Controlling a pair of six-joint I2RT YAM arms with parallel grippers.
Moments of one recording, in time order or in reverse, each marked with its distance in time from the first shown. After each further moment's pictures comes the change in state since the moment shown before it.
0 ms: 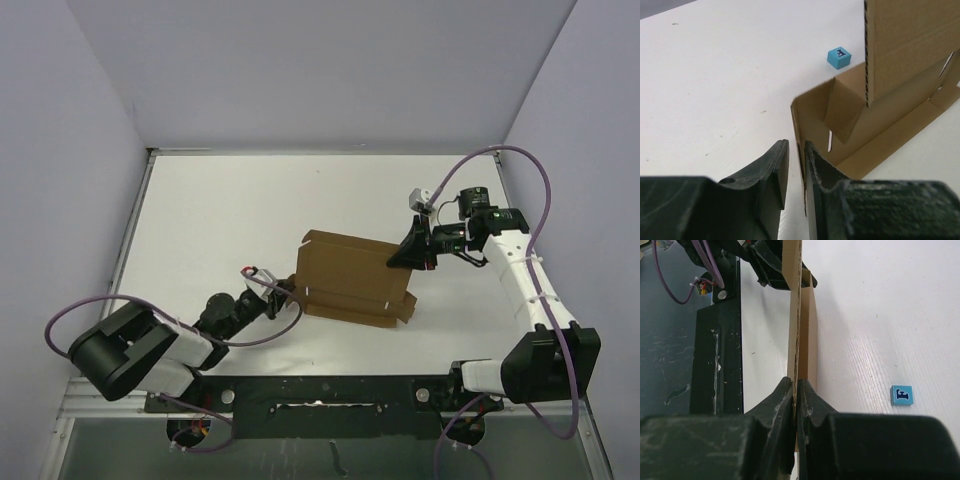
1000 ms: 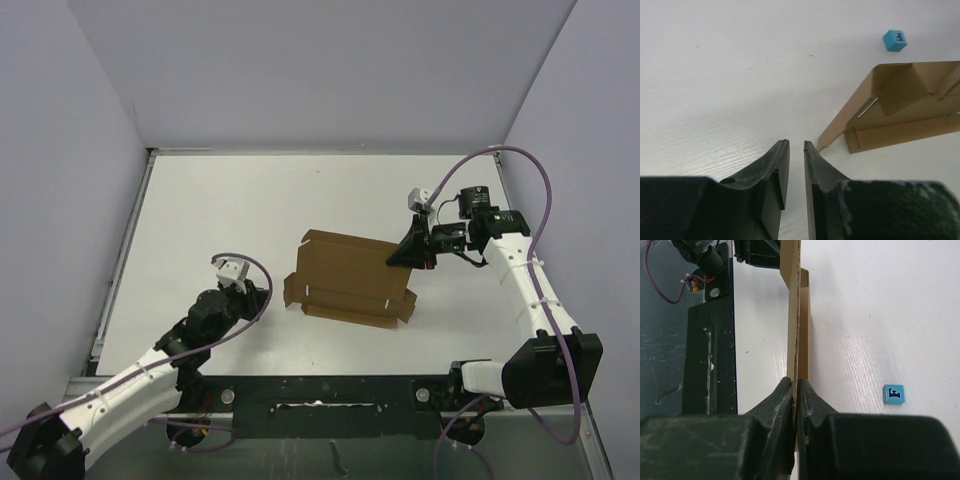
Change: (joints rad) left arm -0.004 -0.864 0.106 -1.213 -0.283 -0.377; right arm 0.006 -0.027 -0.006 0.045 0.033 0.034
